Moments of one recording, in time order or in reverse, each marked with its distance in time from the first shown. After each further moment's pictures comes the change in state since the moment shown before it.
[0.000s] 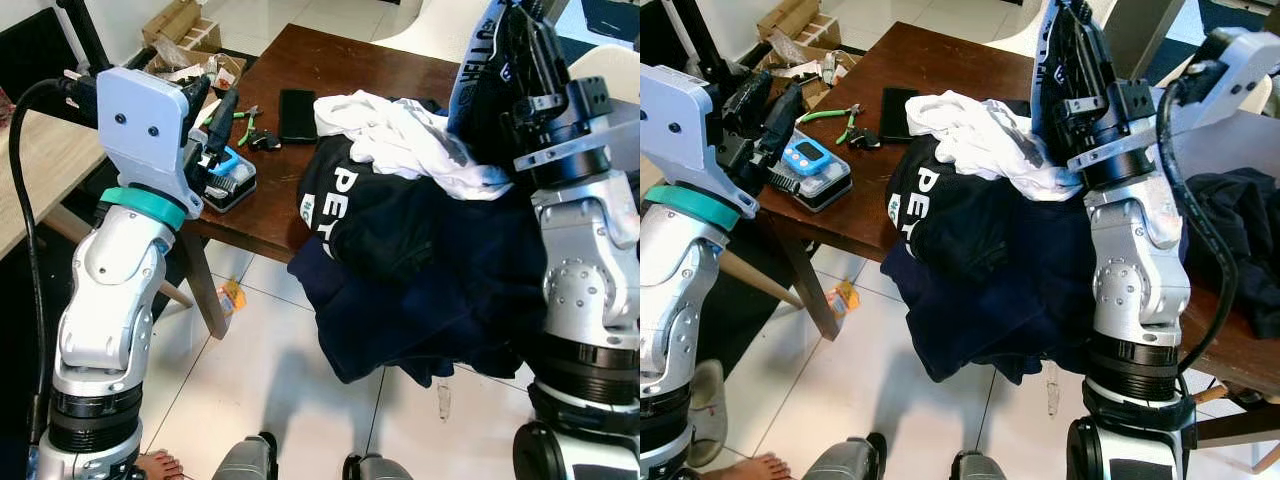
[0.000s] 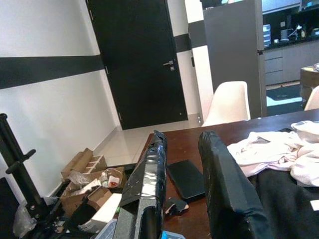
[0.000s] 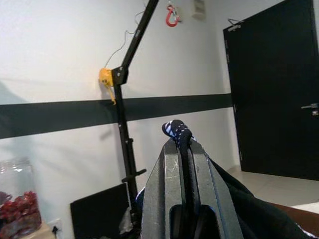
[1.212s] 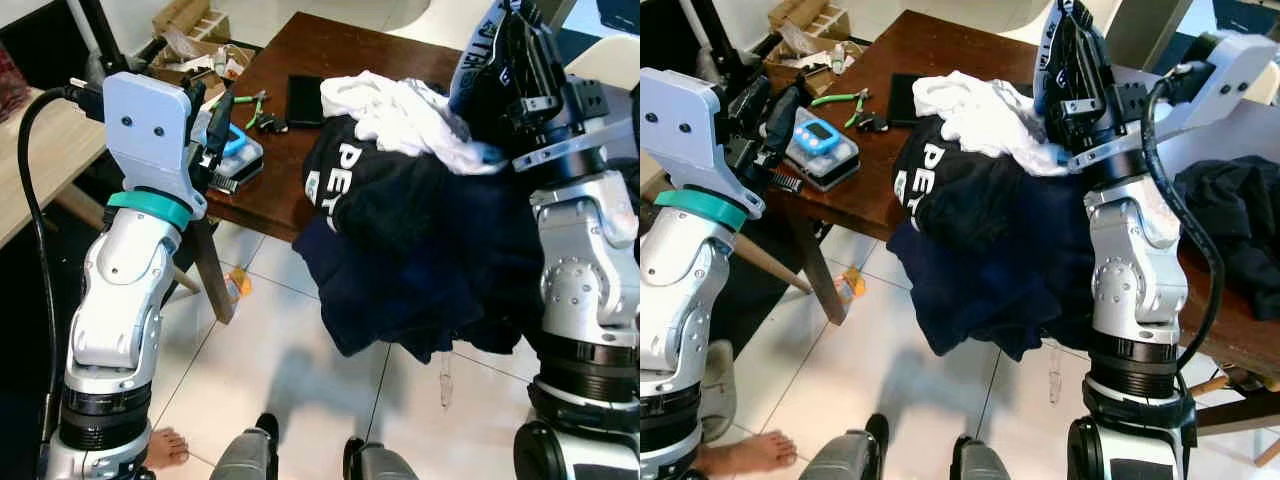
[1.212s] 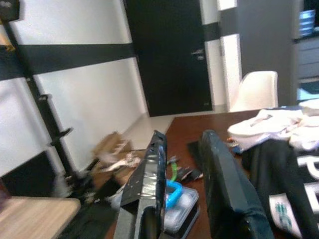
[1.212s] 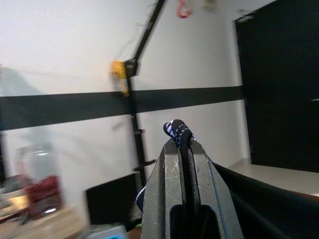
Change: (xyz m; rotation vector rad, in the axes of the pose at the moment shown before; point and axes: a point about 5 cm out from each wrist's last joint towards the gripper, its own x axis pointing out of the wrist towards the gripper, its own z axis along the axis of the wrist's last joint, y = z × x) left arm 0.001 -0.001 -0.008 -0.014 0.030 0.058; right arm -0.001 -0.003 -0.007 -0.042 0.039 -0.019
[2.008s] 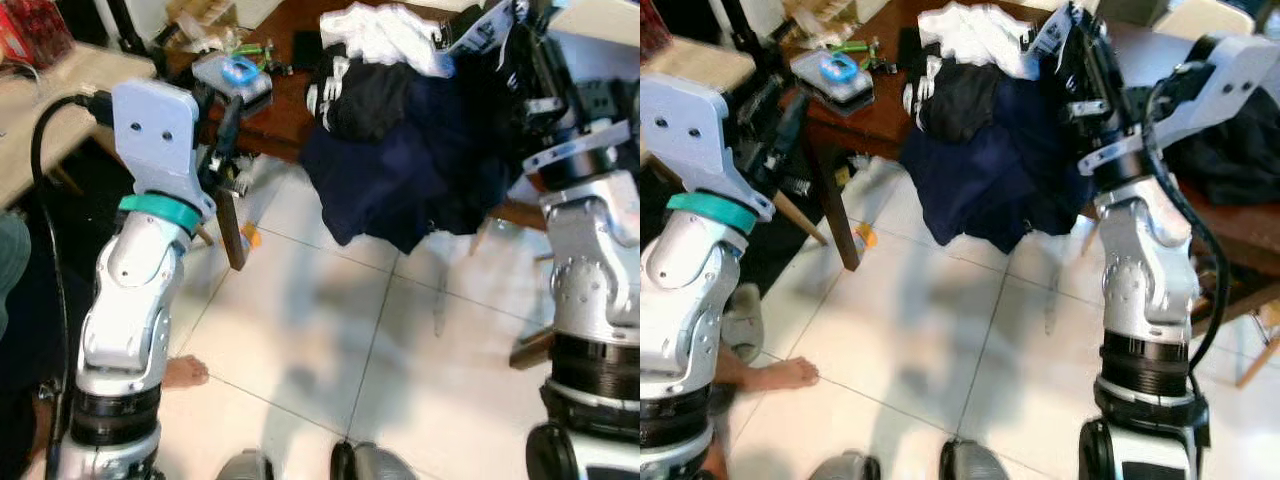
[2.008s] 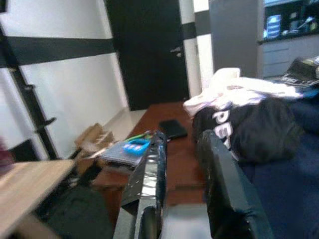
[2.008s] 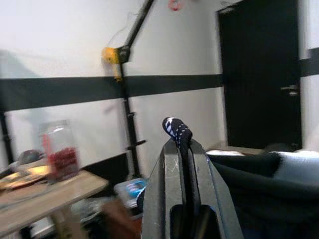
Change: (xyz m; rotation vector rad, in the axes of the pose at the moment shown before) left arm 0.002 -0.003 0.002 -0.001 -0.007 -0.012; right arm -0.002 -0.004 -0.006 -0.023 0.027 -0.024
